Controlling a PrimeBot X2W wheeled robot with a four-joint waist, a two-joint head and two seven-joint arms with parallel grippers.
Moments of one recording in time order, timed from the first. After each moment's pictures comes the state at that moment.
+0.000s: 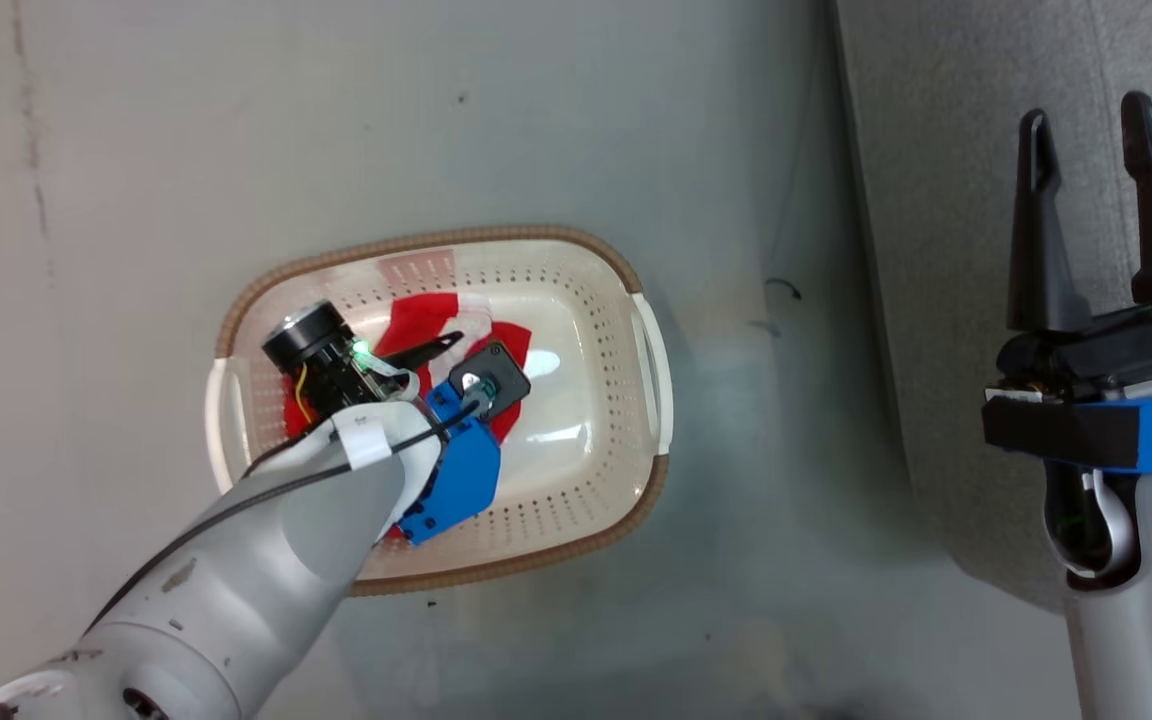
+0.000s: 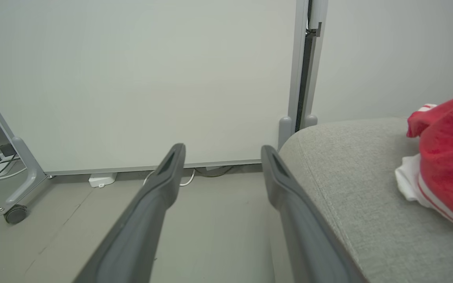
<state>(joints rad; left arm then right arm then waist) -0.95 0.16 -1.28 1.07 -0.40 -0.13 -0.04 -0.42 -0.13 -0.01 -0.01 0.23 0.13 -0.26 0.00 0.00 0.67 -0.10</state>
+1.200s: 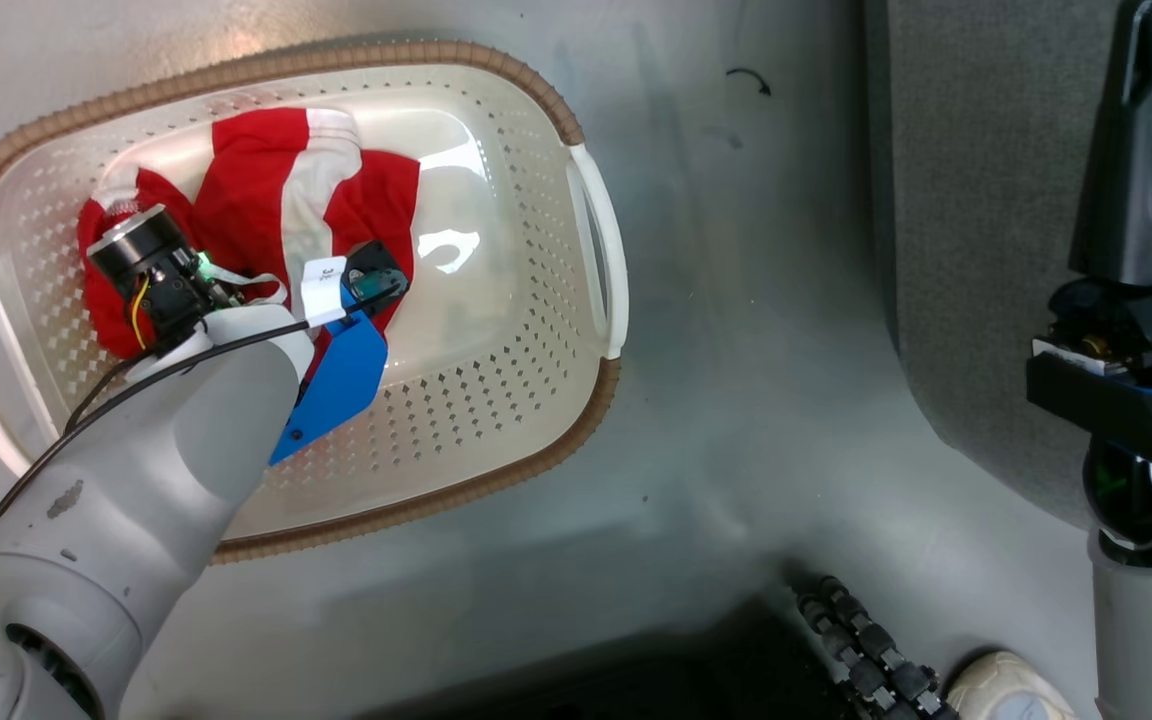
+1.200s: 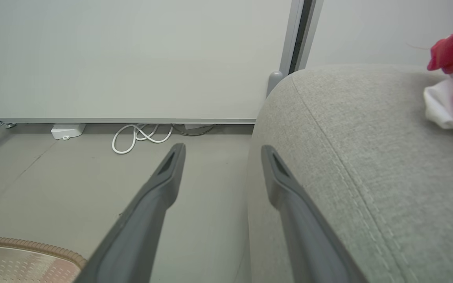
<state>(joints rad) -1.09 0.27 -1.28 1.11 -0.29 -0.13 0.44 -0.48 -0.11 -0.02 -0.20 0.19 0.13 -0.26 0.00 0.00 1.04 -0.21</state>
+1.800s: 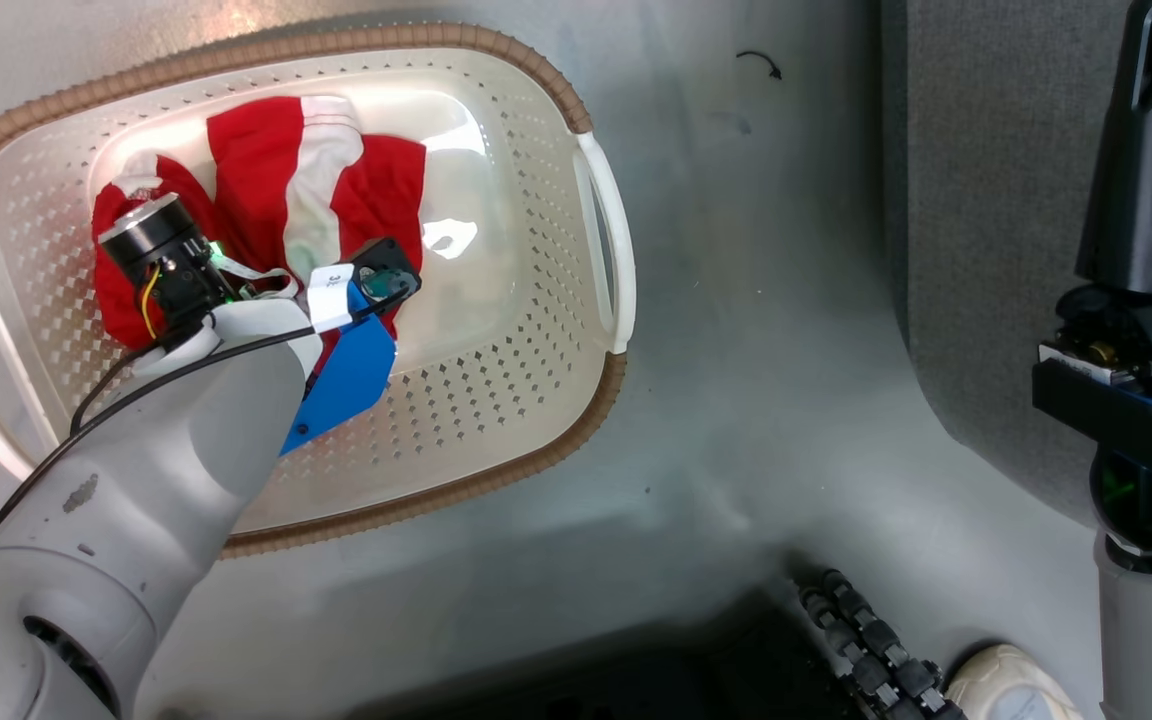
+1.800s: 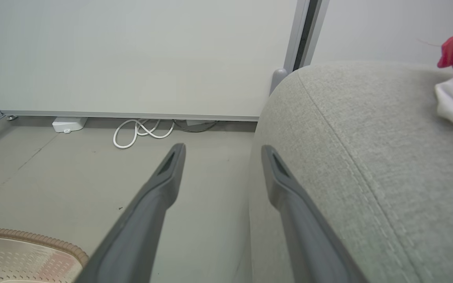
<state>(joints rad) -1.11 0.24 -1.28 1.16 -0.25 -0.13 0.35 -0.47 -0.11 -0.02 -0.23 0.17 0.13 -0.26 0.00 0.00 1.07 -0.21</state>
